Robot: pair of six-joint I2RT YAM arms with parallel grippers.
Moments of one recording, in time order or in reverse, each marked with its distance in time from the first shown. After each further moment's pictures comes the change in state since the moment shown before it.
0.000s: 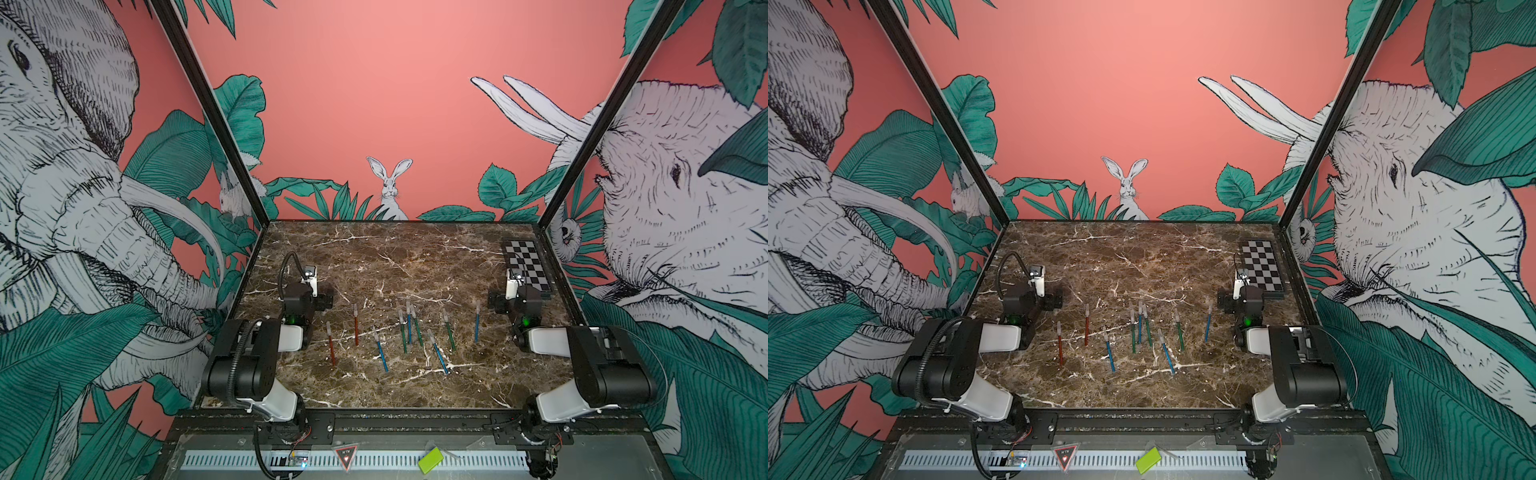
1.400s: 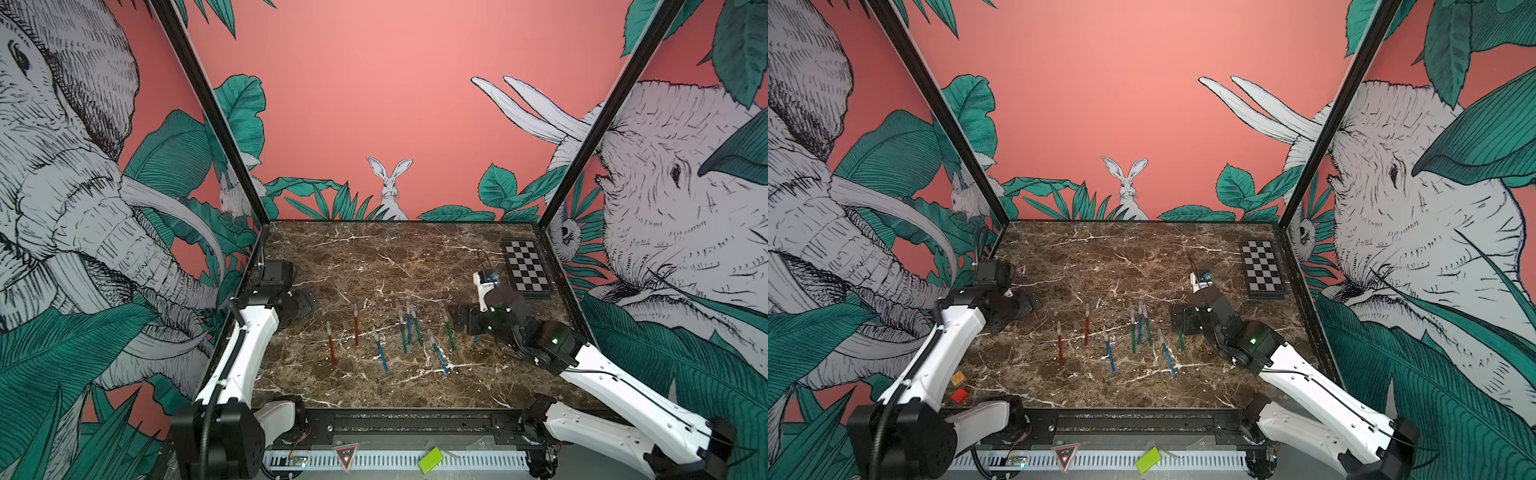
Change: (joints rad) left arm 0.055 -0.356 0.556 -1.736 0.029 -0.659; right arm 0.798 -0.586 0.490 -1.367 0.190 0.548
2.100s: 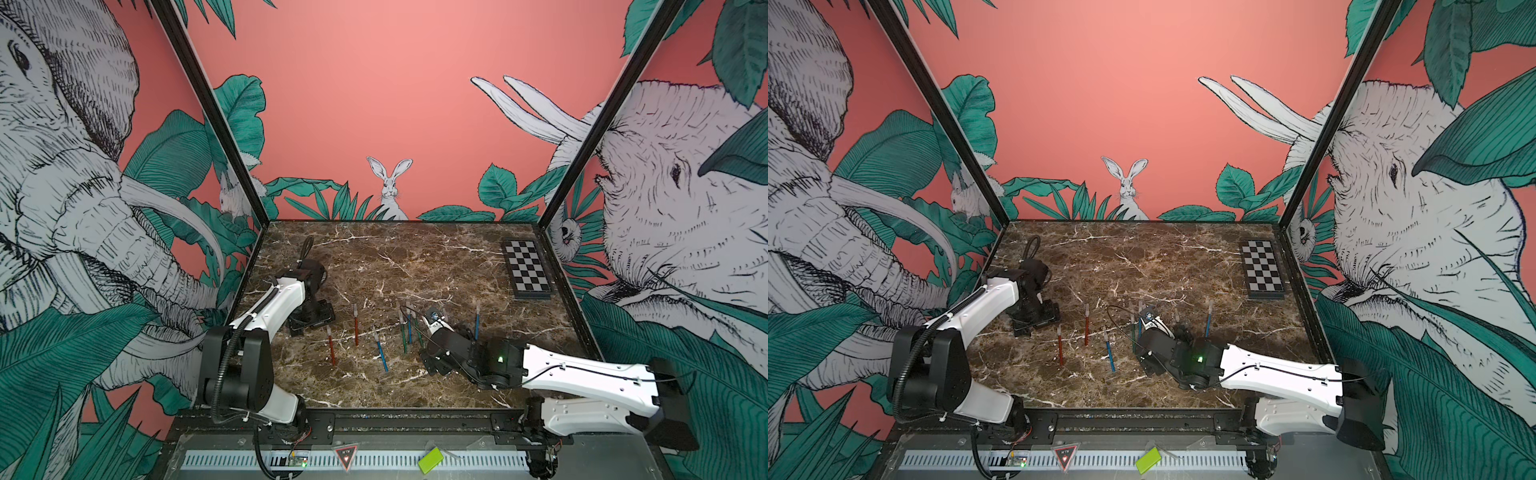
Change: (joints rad) left arm -0.175 0.308 0.067 -0.109 0.009 0.033; right arm 0.422 0.244 0.000 -0.018 0.214 -0.012
